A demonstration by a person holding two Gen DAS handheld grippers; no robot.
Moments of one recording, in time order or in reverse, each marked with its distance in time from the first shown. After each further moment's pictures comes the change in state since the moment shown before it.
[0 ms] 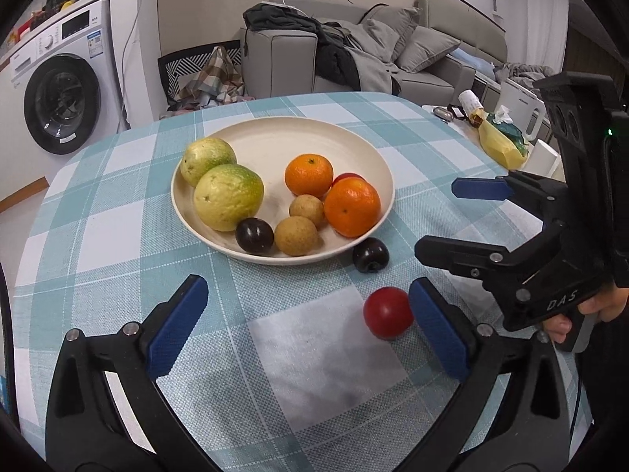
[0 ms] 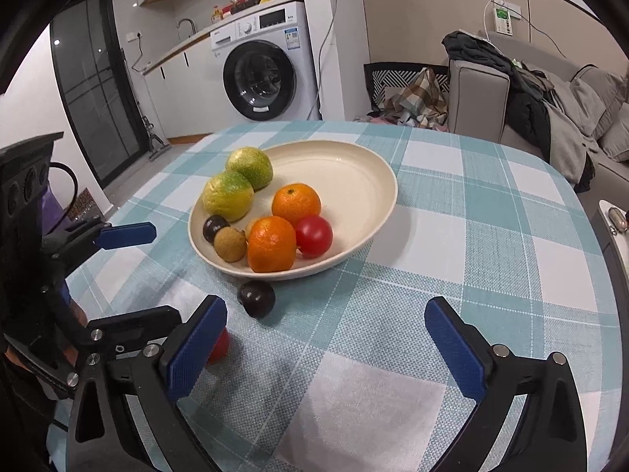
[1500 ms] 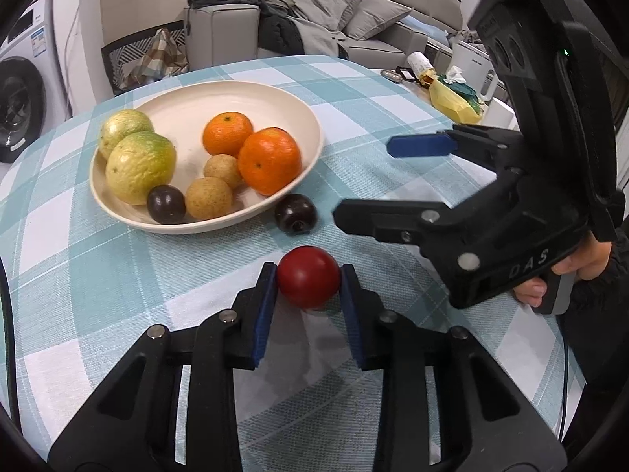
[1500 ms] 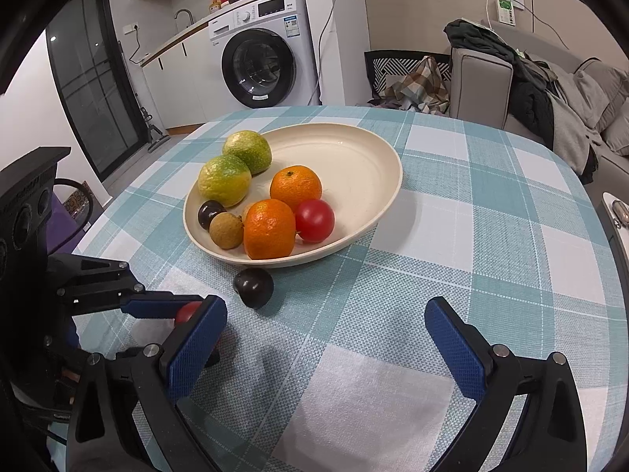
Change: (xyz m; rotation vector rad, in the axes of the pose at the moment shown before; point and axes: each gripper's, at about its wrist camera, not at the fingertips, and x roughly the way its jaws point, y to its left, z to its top) left arm 0.022 -0.025 -0.013 0.093 0.103 -0.166; right arm 0.007 0.000 -0.004 0.005 0.043 0.011
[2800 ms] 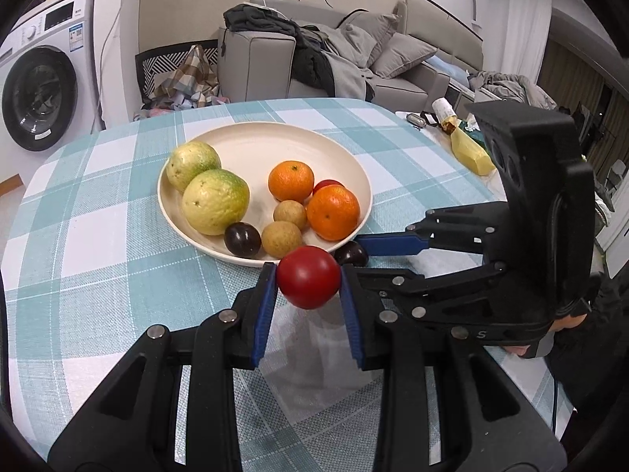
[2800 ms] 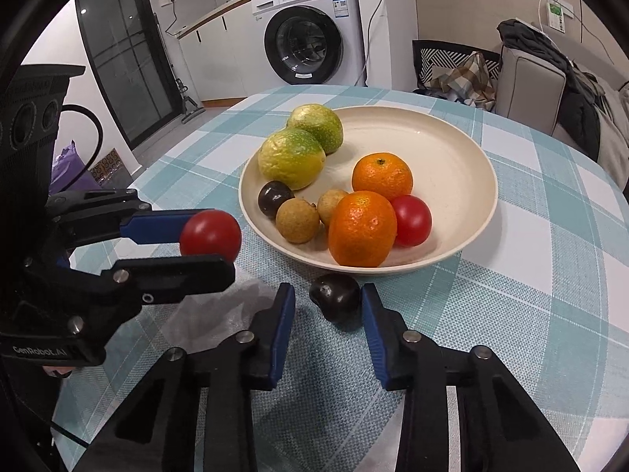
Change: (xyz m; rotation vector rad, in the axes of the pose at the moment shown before) left arm -0.041 0.036 0.009 -0.091 -0.123 0.040; right arm 0.026 0.043 0.007 -0.100 0.065 0.106
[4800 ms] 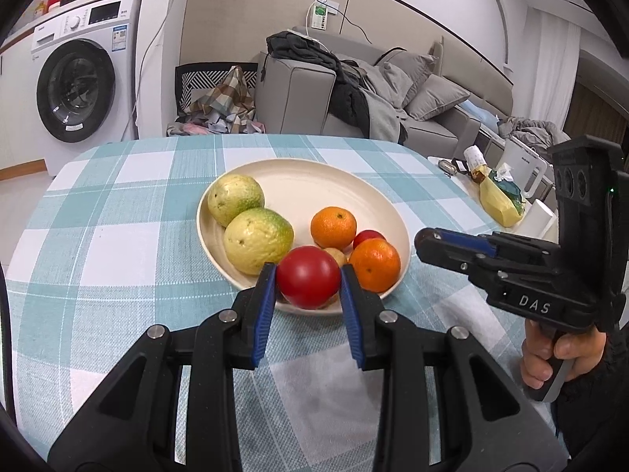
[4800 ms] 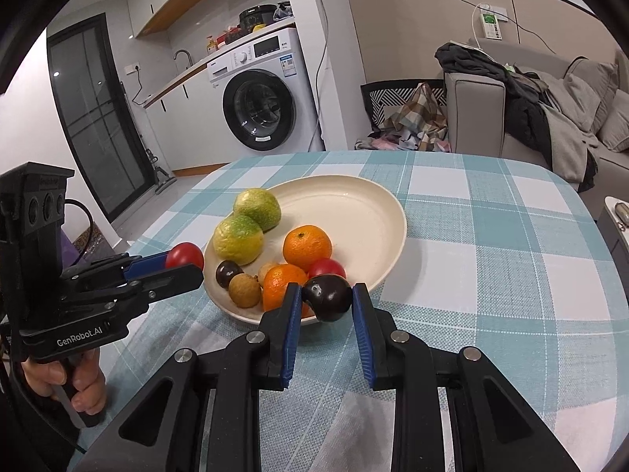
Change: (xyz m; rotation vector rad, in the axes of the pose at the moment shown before) left arm 0.003 0.021 0.013 -0.115 -0.135 0.089; right arm -0.045 -0.036 0.005 0.160 -0.219 -0.075
